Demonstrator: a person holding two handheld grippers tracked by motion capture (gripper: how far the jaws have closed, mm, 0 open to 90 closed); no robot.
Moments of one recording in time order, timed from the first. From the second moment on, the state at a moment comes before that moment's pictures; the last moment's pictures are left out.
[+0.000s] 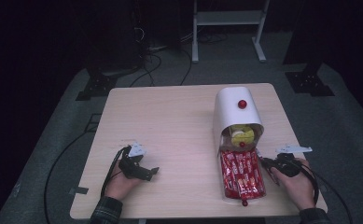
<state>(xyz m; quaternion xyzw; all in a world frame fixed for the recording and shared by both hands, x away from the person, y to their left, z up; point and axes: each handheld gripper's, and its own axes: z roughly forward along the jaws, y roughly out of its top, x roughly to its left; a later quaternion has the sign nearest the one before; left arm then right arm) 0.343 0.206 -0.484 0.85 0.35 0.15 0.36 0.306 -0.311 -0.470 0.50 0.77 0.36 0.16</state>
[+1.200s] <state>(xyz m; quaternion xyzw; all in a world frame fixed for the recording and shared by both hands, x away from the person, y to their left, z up) 0.343 0.206 -0.484 0.85 0.35 0.15 0.36 0.303 -0.332 -0.463 0.49 0.75 0.39 0.21</state>
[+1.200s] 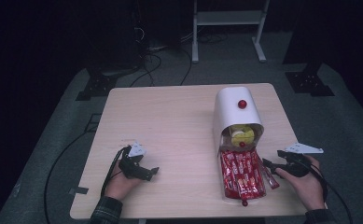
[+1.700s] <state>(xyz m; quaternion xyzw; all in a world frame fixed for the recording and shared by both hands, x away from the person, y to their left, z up) 0.343 0.206 -0.484 0.85 0.35 0.15 0.36 0.309 -0.356 -0.472 0.52 0.74 0.35 0.22</state>
